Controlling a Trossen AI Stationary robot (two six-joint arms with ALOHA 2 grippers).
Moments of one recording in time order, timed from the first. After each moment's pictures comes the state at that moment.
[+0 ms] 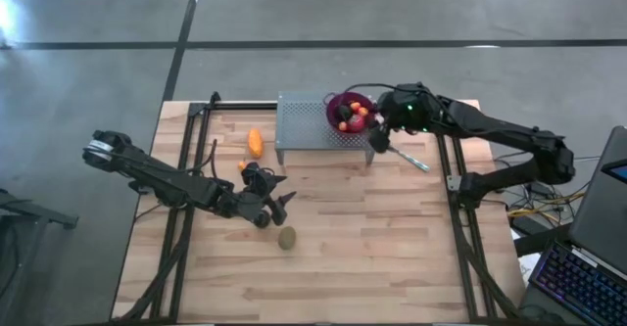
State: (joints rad) left arm -0.32 1.26 0.71 -0.02 -0.75 -0.55; right arm -0.37 1.20 1.16 -0.58 0.12 0.05
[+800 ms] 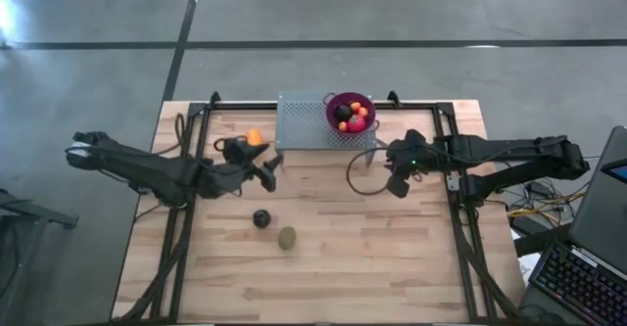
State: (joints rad) left arm -0.20 1.04 0.79 -0.17 -0.90 -0.59; right arm -0.06 1.06 0.88 -0.81 0.27 0.31
